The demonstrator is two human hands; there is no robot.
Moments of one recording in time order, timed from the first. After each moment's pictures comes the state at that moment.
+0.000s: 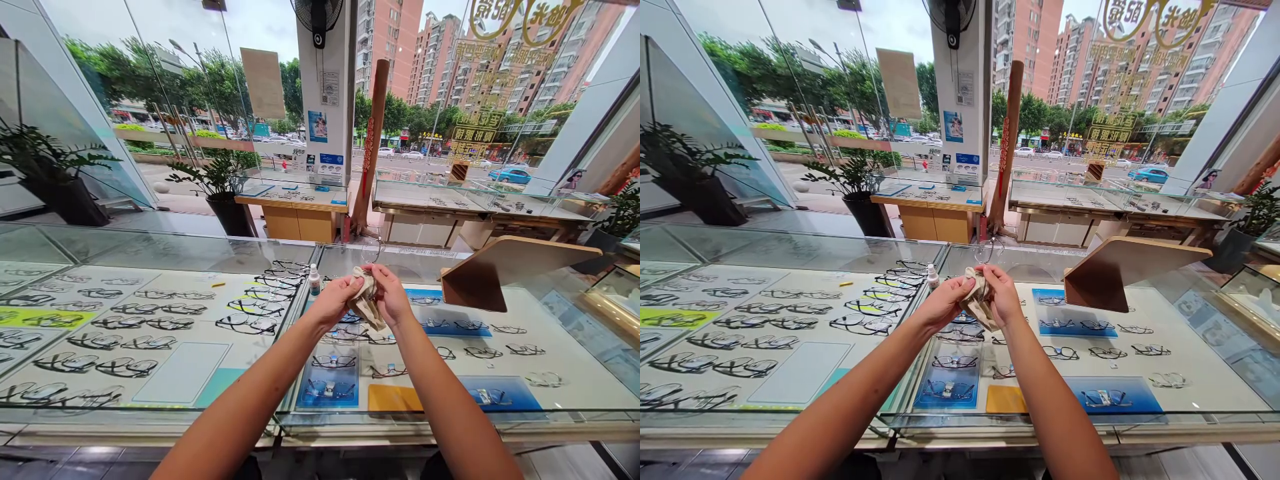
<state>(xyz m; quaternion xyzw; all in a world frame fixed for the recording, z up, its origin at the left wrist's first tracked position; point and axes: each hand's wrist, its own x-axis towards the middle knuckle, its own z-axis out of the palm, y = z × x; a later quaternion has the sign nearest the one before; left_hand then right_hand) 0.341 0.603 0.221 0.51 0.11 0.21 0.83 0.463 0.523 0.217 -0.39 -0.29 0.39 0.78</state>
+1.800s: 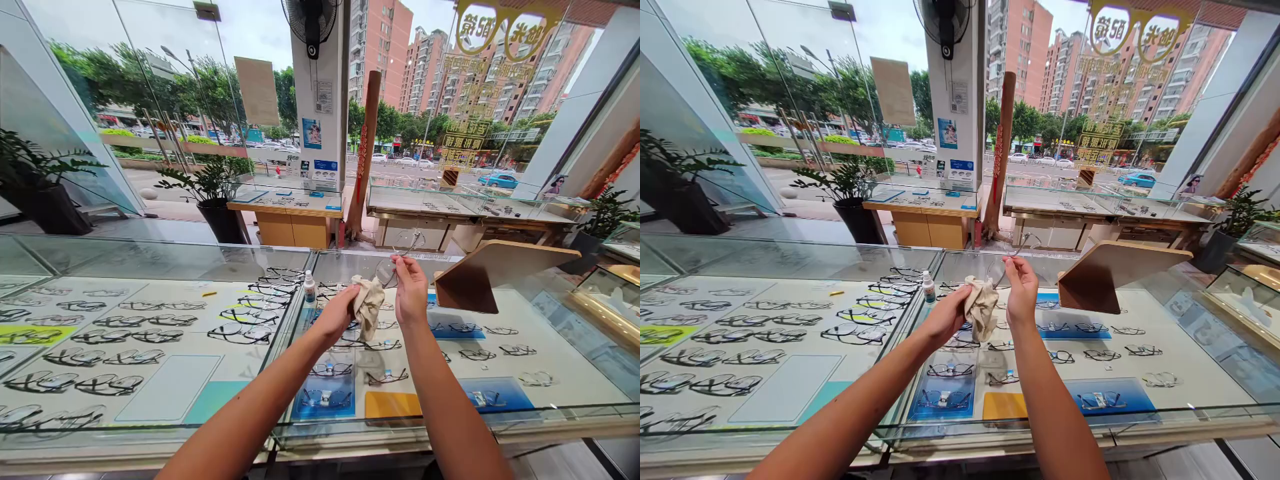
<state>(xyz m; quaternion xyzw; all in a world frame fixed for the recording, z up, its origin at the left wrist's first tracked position) 0.350 0.583 0.213 0.49 0.16 0.26 0.82 0.483 0.501 0.244 -0.41 -0.29 0.10 0.86</state>
